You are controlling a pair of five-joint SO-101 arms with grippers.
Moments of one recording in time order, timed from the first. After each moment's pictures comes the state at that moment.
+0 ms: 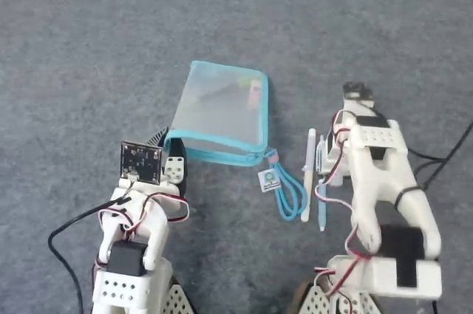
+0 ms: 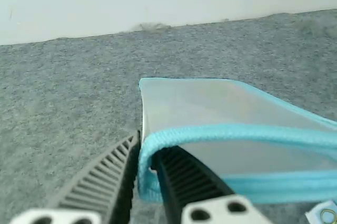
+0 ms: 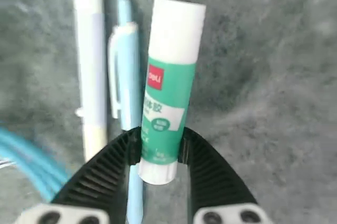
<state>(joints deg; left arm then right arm) 2.3 -102.5 97.0 40.1 3.3 0.4 -8.6 36.7 63.8 -0.2</state>
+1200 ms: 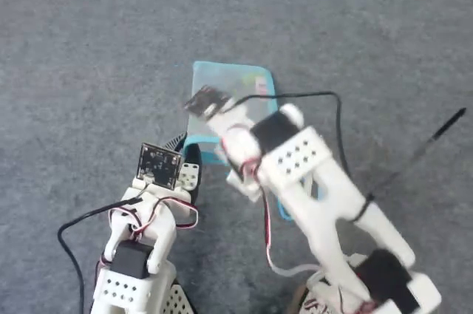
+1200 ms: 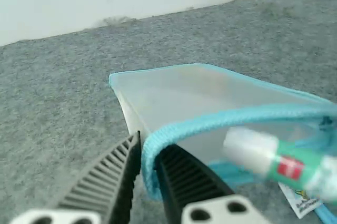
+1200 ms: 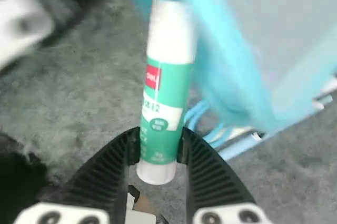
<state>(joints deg) 9.0 -102.5 97.0 42.1 1.6 -39.1 -13.4 12.1 94.2 12.4</state>
